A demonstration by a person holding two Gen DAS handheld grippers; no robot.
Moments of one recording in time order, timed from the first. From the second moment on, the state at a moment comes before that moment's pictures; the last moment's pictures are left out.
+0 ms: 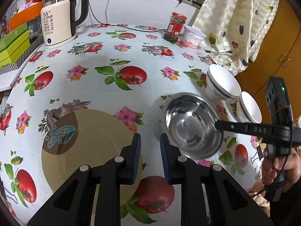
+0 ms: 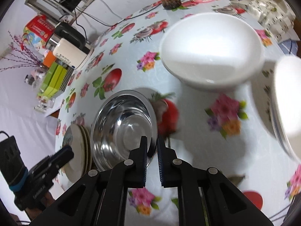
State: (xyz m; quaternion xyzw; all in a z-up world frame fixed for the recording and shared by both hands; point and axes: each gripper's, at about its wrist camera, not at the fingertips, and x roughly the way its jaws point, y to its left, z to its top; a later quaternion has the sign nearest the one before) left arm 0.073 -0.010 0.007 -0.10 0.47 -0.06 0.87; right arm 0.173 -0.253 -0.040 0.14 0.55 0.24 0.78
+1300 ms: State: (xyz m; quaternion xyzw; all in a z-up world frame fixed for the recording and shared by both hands) left arm 0.110 -0.059 0.027 -0.06 0.47 -0.11 0.88; right arm 0.152 -0.294 -0.005 0.10 0.50 0.23 0.83
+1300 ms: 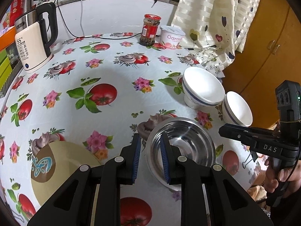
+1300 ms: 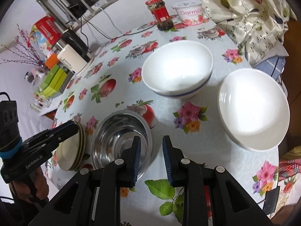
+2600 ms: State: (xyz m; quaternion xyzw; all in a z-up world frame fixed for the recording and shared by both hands) left arm 0.151 -0.095 0.044 -0.01 0.45 -0.12 0.89; right arm 0.178 -0.308 0.020 0.08 0.46 0.22 0.86
